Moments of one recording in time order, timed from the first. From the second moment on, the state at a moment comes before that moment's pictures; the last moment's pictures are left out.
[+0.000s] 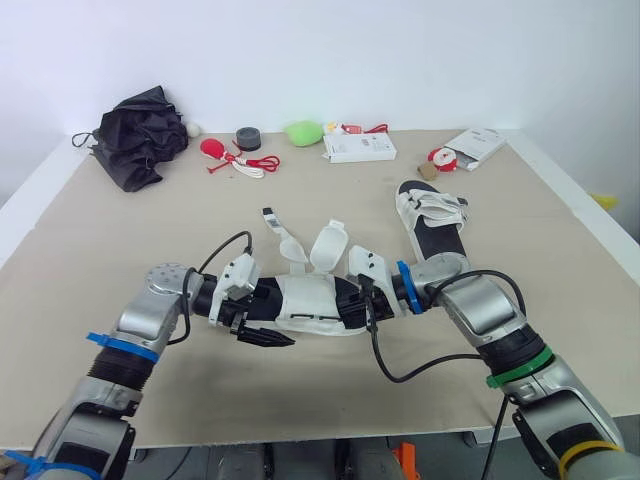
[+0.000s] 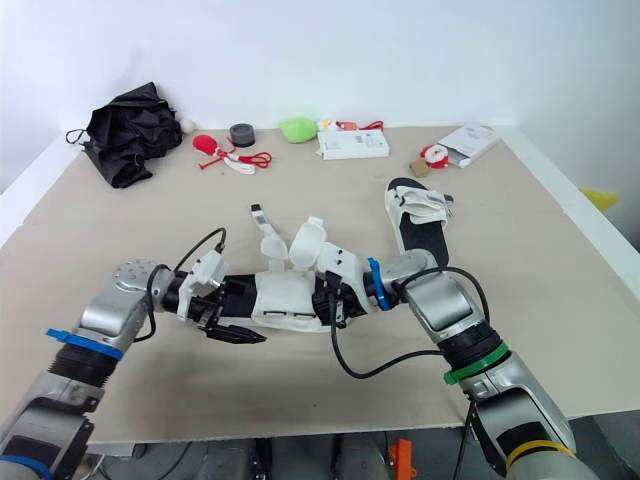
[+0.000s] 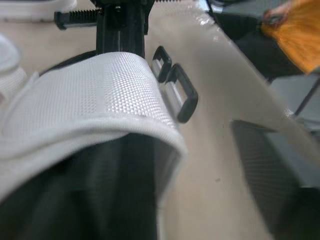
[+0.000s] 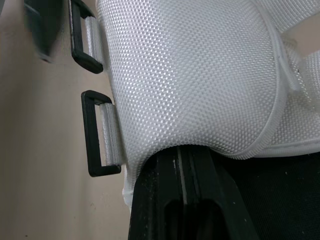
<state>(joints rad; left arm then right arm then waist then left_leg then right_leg) -0.53 0.56 -0.20 0.19 -0.37 0.30 -1.53 -0.67 -0.57 0.42 0.03 0.21 0.65 1.20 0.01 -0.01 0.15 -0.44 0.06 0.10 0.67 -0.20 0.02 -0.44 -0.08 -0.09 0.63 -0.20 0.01</state>
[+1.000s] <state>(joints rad) -1.12 0.33 0.41 1.20 -0.59 0.76 -0.55 -0.68 -0.54 0.43 0.04 0.20 0.61 1.19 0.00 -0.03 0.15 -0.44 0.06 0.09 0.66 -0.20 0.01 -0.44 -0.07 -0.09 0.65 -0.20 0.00</state>
